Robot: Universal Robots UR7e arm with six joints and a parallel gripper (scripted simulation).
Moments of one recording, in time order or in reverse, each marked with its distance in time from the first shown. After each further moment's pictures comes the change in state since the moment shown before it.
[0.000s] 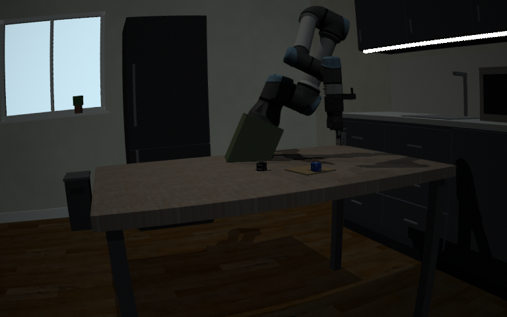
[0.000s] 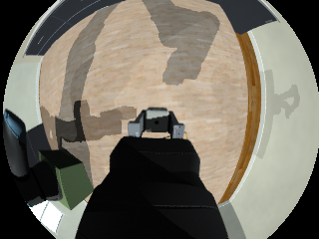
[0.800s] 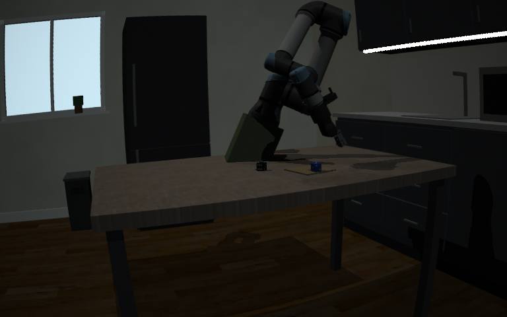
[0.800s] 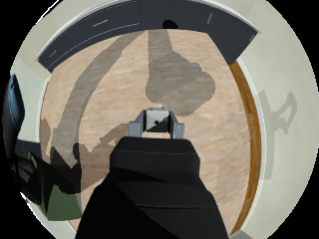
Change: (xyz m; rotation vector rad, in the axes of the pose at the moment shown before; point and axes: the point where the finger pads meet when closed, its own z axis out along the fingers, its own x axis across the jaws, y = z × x) arm -0.002 0.003 0.004 0.461 -0.011 0.008
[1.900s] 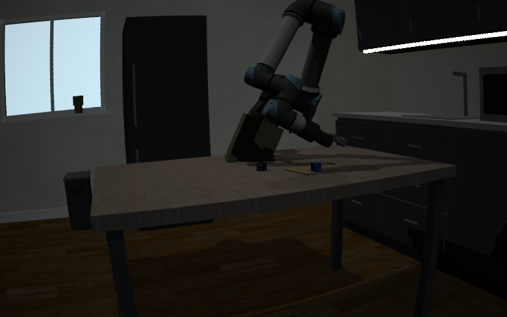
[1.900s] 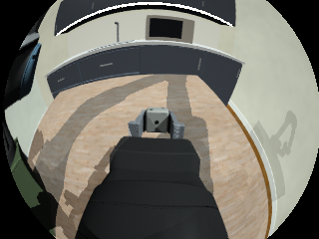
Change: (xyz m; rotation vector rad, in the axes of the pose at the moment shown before) arm 0.001 0.000 0.001 0.574 0.005 -0.008
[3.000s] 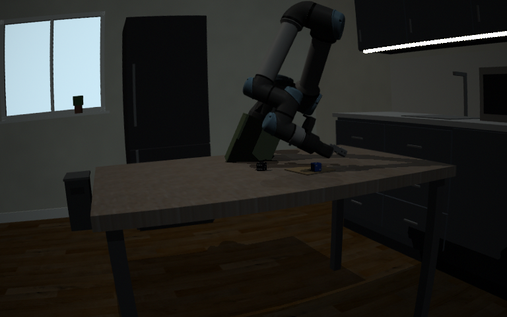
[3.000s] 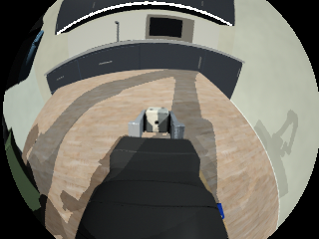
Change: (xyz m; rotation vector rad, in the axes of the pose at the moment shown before) arm 0.000 0.036 0.019 0.027 0.001 0.000
